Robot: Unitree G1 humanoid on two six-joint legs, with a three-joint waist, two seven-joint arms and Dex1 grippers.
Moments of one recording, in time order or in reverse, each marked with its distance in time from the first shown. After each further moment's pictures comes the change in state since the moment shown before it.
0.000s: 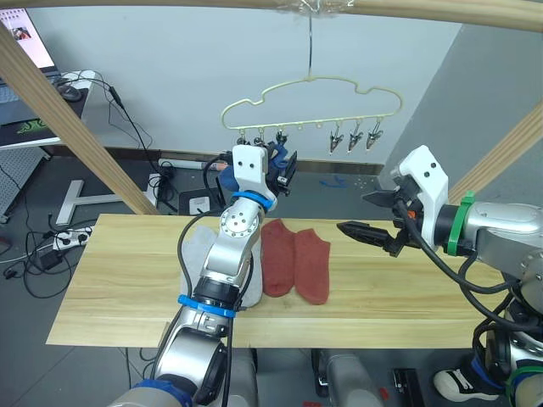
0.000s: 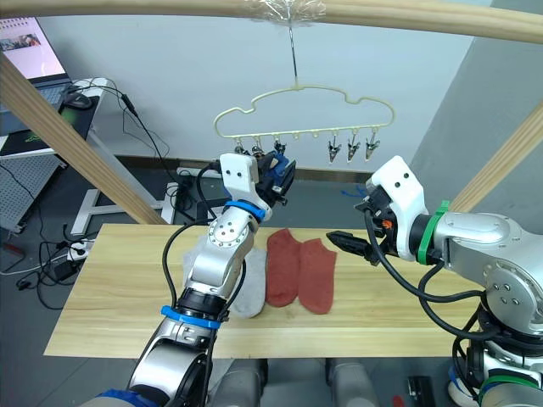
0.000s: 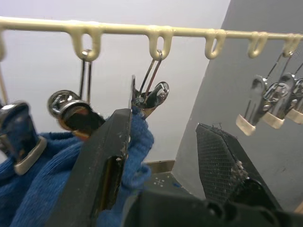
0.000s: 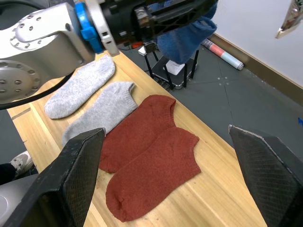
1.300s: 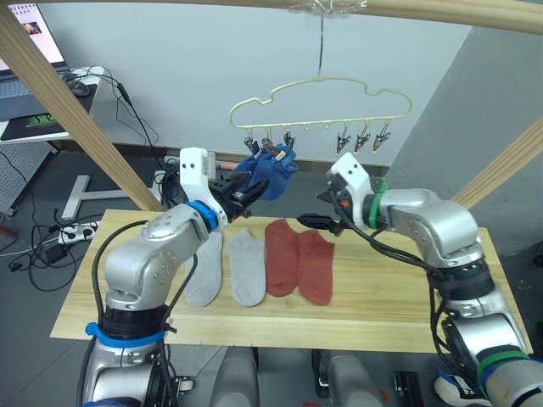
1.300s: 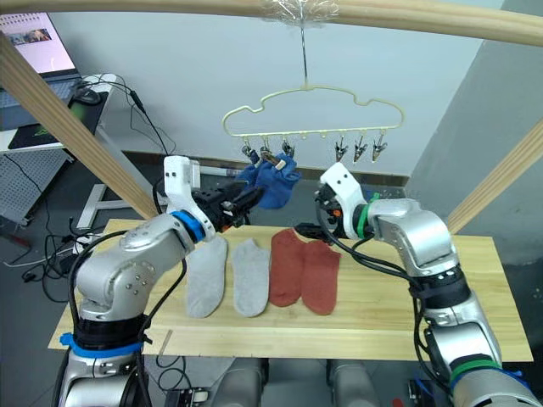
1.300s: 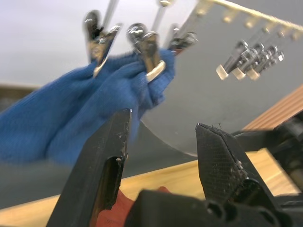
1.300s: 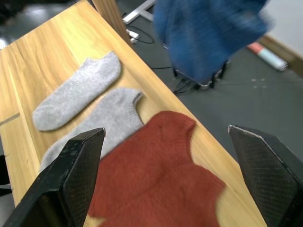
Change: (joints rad) left arm 0.200 0.348 0.090 -0.635 -0.513 0.704 -0.151; right arm -0.083 0.147 0.382 0.512 -0.401 -0.488 0.219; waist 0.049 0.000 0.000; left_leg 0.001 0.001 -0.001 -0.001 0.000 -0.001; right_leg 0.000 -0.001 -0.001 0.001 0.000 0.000
